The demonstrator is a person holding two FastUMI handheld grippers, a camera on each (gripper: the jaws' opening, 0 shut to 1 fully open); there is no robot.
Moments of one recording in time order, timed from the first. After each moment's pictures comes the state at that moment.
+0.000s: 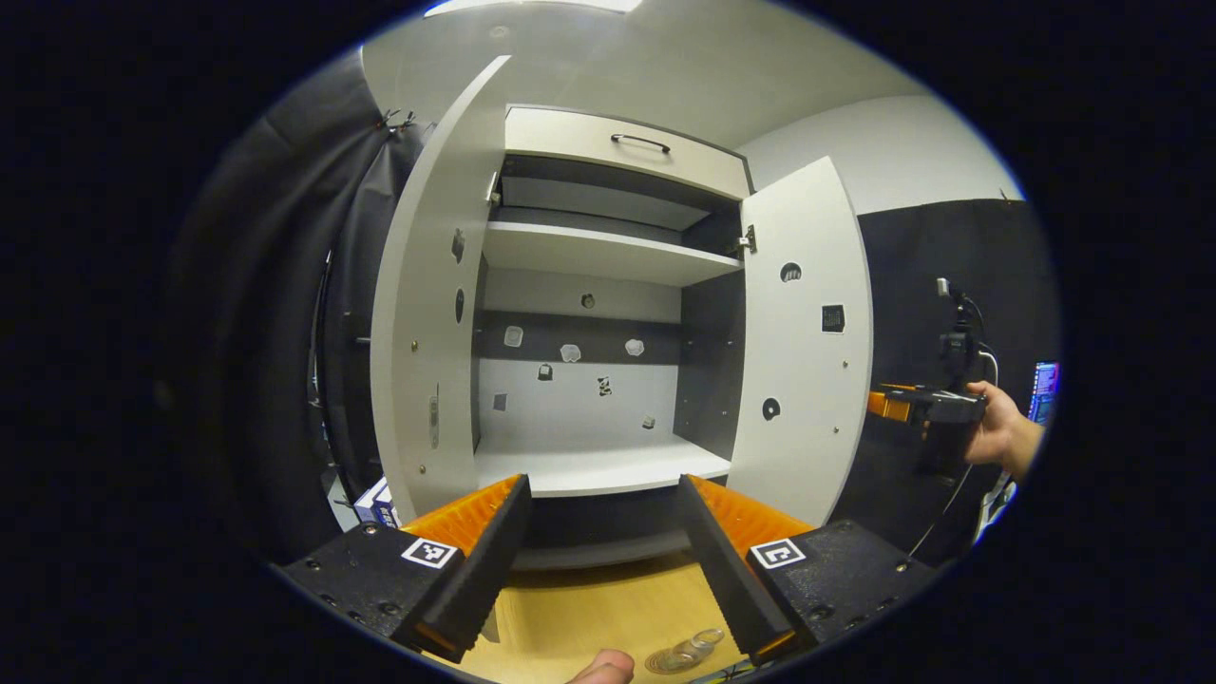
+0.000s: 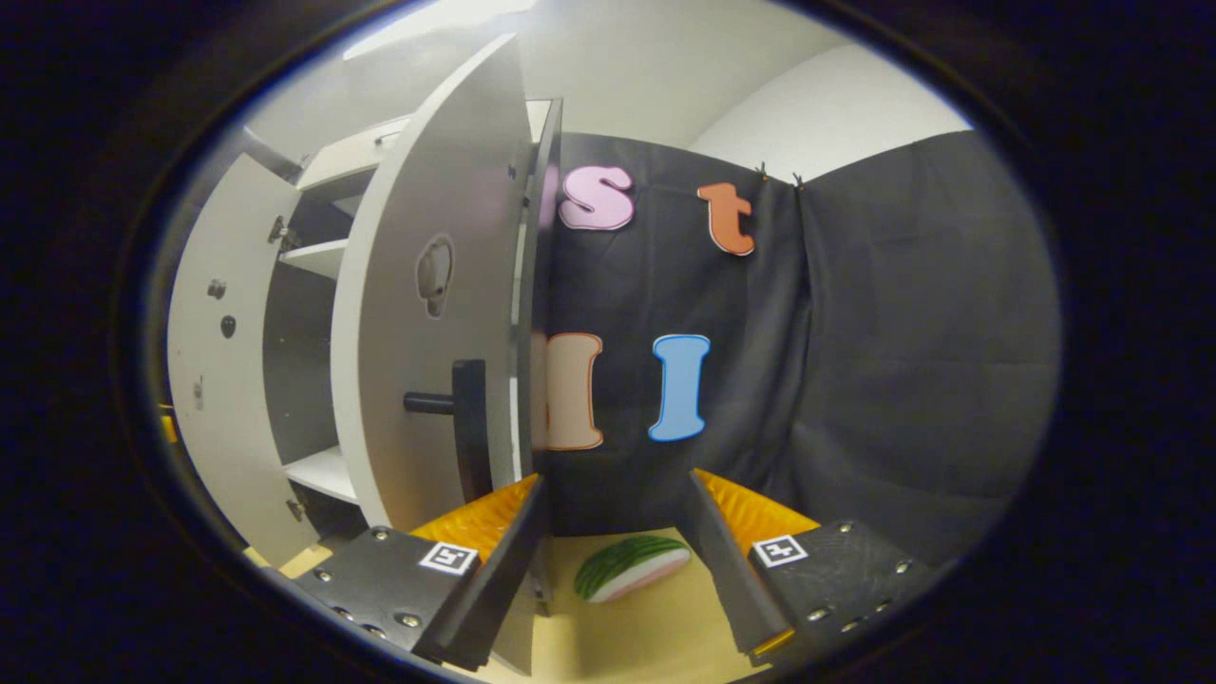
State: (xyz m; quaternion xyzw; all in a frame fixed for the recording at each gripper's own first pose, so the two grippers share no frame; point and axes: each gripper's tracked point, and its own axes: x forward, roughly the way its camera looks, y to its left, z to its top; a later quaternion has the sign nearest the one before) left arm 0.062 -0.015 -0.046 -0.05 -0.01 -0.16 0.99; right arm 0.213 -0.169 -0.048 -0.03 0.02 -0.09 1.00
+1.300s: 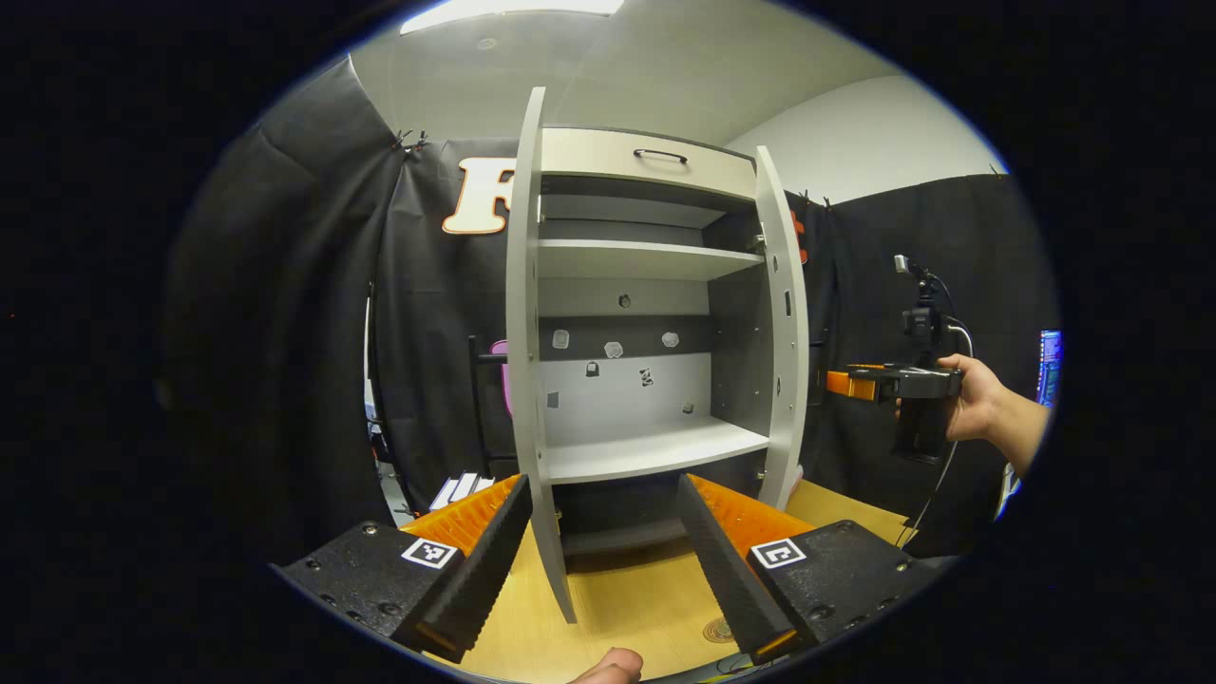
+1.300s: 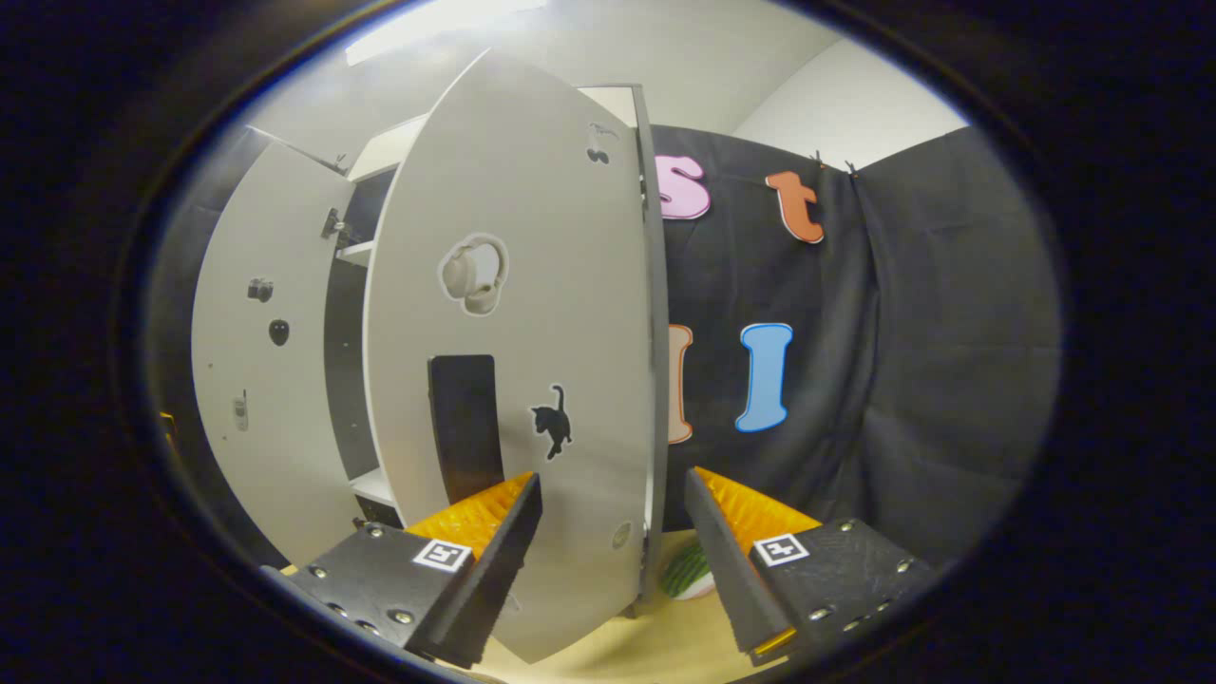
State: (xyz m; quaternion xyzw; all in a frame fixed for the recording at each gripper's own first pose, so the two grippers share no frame) left arm 0.005 0.046 -0.040 0.00 0.00 -0.10 1.00; right arm 0.242 -0.038 -0.065 -0.02 0.03 0.00 1.00
